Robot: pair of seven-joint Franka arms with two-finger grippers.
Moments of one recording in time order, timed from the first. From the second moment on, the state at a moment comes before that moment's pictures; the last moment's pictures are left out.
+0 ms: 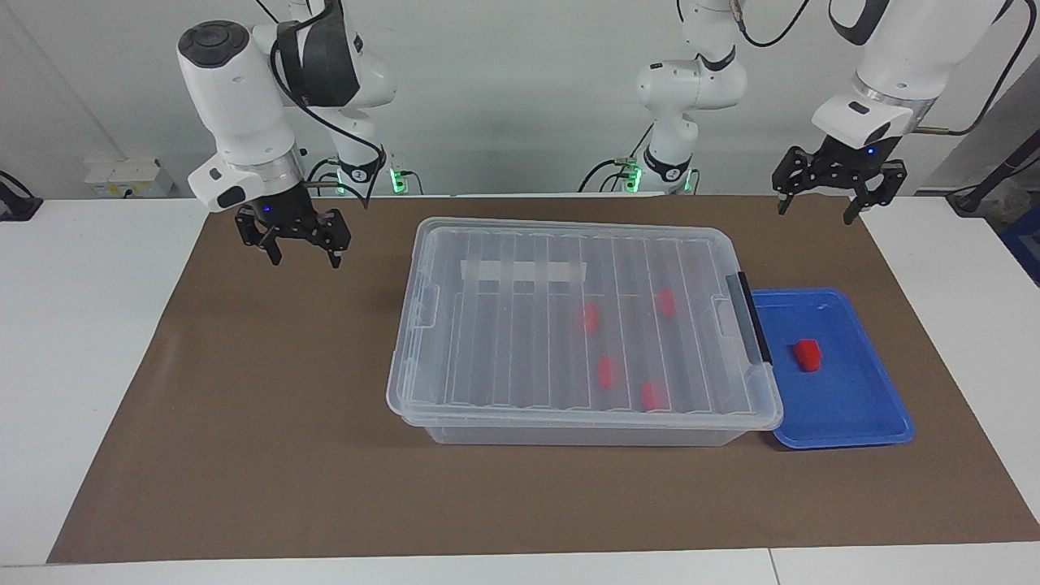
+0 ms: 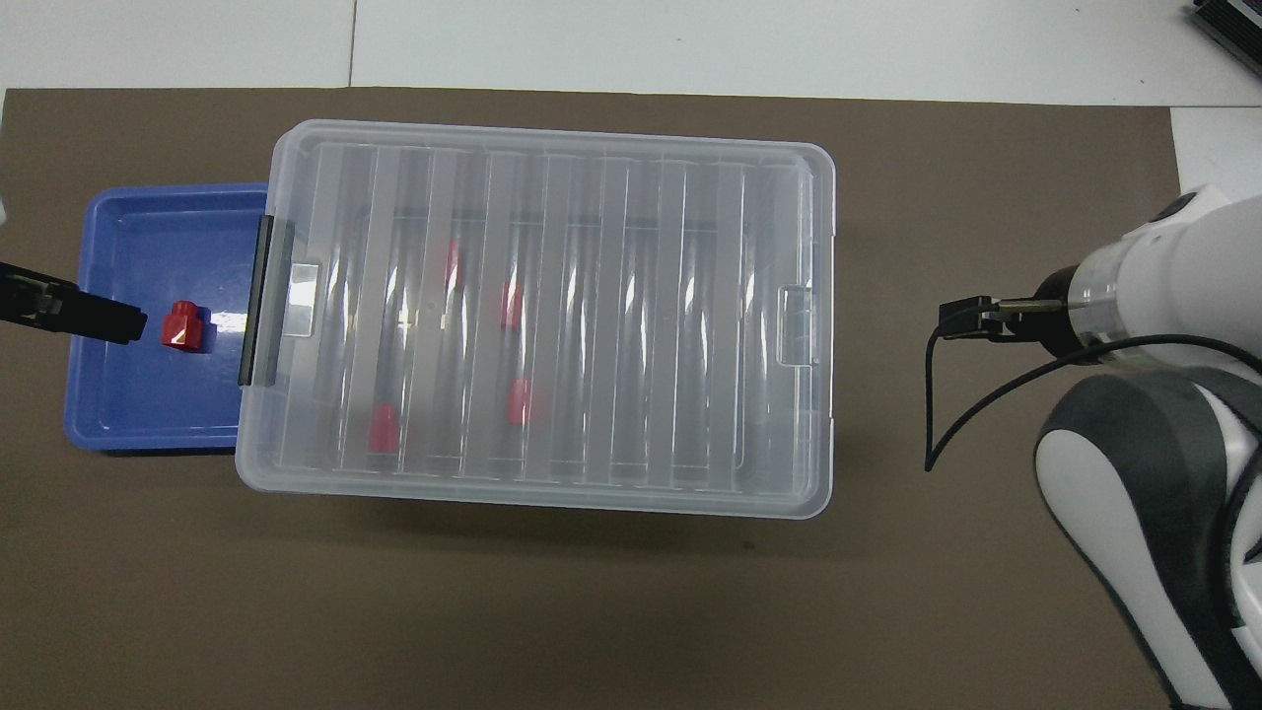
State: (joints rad) left arm -0.07 -0.03 -0.01 -1.56 0.03 1.57 0.26; right arm 0.06 -0.05 0.05 -1.81 -0.04 1.82 0.20
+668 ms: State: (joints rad) left arm -0.07 -0.03 -0.01 -1.56 0.03 1.57 0.26; right arm 0.03 0.04 0.04 -1.55 -0.03 1.60 0.20
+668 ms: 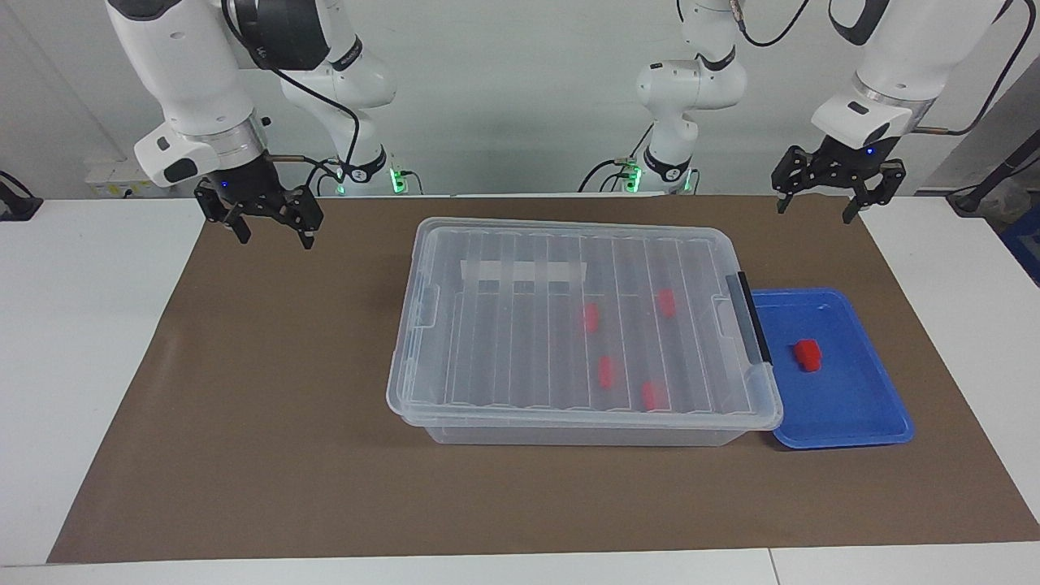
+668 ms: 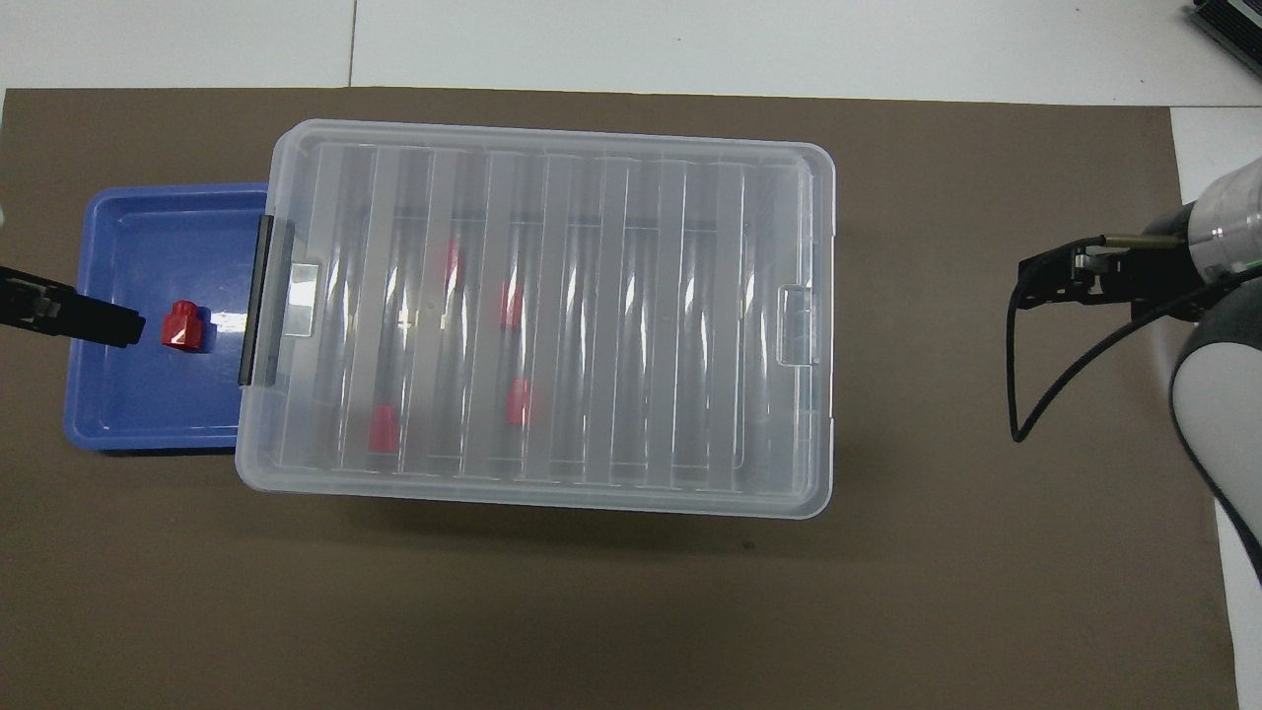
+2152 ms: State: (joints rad) left arm -0.07 -0.03 -0.01 -1.56 0.03 1.56 0.26; right arm 0.03 0.01 0.05 -1.59 0.00 1.55 0.20
